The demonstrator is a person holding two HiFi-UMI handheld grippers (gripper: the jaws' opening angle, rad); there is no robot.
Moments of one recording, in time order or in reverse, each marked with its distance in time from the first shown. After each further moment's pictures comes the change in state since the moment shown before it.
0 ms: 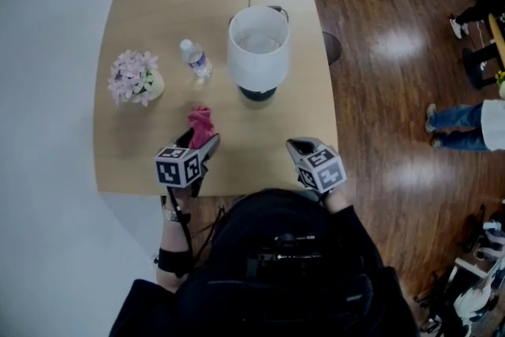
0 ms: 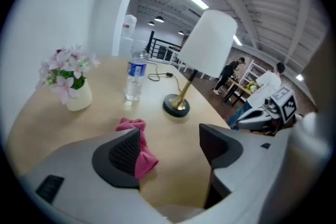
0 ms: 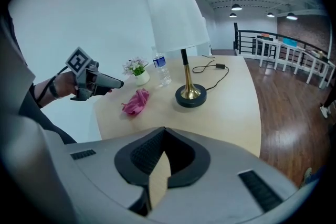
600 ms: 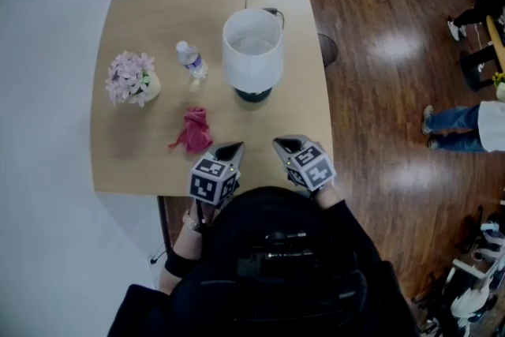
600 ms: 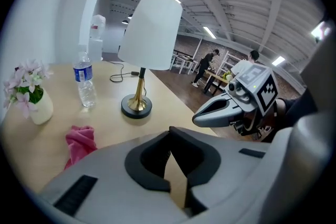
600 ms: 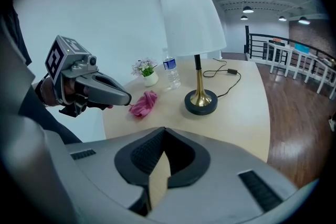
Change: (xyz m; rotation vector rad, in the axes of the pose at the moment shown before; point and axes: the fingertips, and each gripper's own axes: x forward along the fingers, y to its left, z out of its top) left arm 0.018 -0.129 -0.004 0.189 0.011 -0.180; right arm 0.008 0.015 0.017 -0.085 -0.018 0.059
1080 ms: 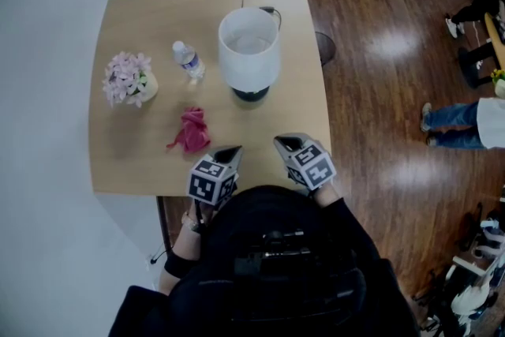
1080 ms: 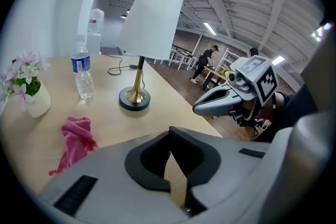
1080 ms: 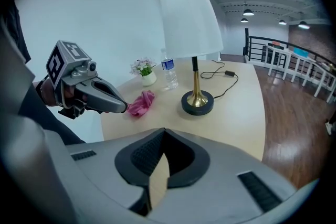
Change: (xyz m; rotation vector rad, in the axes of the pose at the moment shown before) left arm 0.007 -0.002 -0.021 -0.004 0.053 -0.023; right arm -0.005 -0.005 0.001 -0.021 -0.007 -0.016
